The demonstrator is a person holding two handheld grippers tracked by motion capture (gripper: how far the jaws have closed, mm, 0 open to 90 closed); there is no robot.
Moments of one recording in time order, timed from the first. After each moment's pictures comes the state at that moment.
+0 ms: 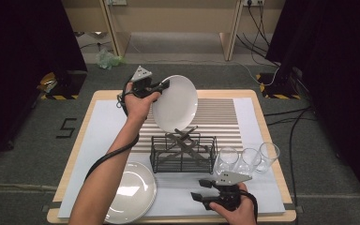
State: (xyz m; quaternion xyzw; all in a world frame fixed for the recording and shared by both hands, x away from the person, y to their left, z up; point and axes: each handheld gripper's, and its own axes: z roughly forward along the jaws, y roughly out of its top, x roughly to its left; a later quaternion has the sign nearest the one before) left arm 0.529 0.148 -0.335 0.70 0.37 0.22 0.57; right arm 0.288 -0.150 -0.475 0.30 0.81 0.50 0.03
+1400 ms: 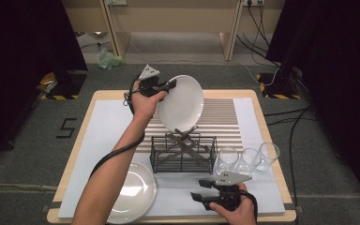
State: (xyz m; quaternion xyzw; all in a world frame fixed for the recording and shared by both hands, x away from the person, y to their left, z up) left arm 0.534 0.128 -0.334 0.71 0.36 0.21 0.57; right arm 0.288 -0.150 -0.475 0.30 0.81 0.50 0.03
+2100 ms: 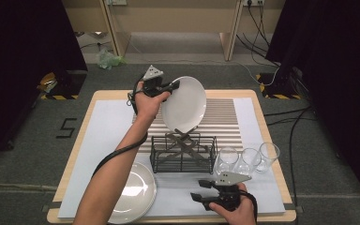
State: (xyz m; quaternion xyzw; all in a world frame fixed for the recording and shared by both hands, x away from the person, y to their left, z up) left arm 0.536 0.119 -0.337 0.71 0.35 0.20 0.57; right arm 0.288 -0.149 -0.475 0.30 0.81 0.50 0.02
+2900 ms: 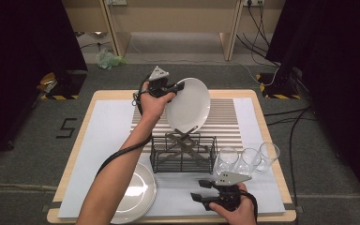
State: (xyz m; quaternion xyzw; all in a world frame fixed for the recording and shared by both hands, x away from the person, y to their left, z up) left arm 0.539 0.104 -0.341 0.72 0.35 0.20 0.57; right arm 0.288 -0.149 -0.475 0.30 0.81 0.50 0.02
